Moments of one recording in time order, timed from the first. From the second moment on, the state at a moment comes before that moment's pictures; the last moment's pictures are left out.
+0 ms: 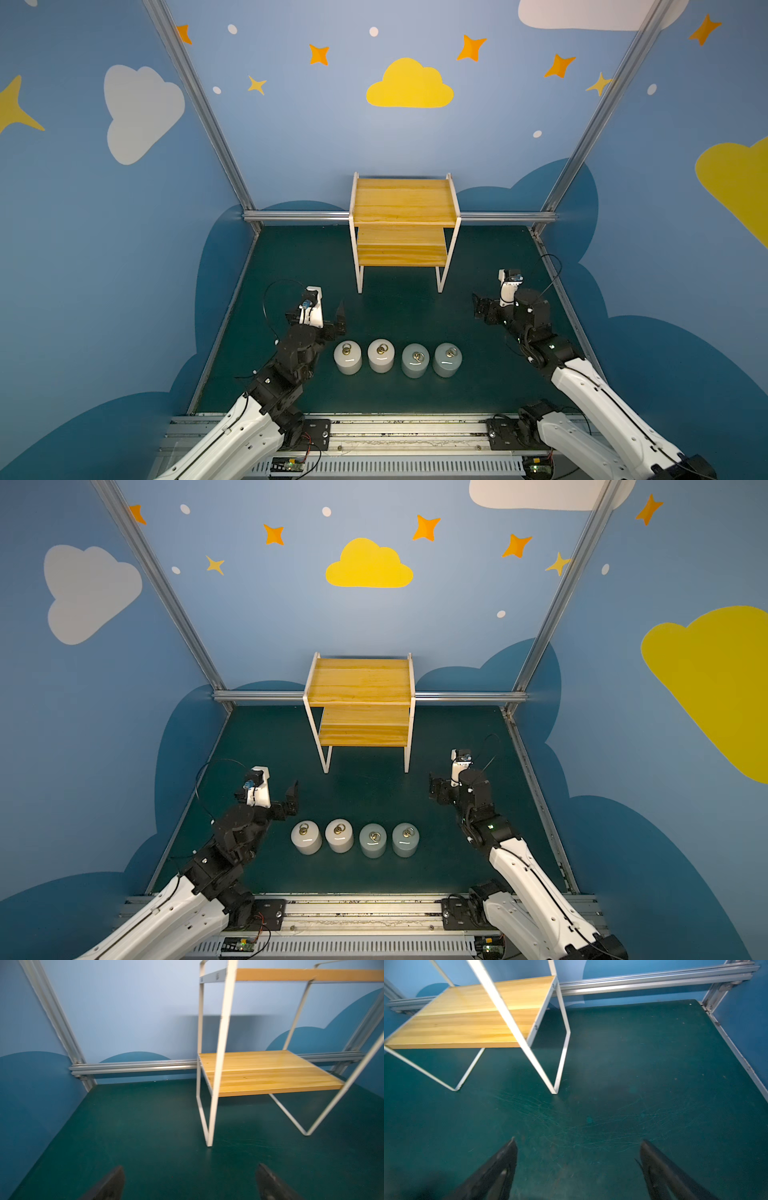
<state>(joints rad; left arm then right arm) -0.50 0.58 0.40 -0.05 -0.44 -0.09 0.34 0.89 0.60 -0.20 0.12 0.20</state>
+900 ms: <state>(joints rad) -0.01 1.53 0.35 0.77 -0.20 -0.08 0.04 1.54 0.37 0.71 0.05 0.03</state>
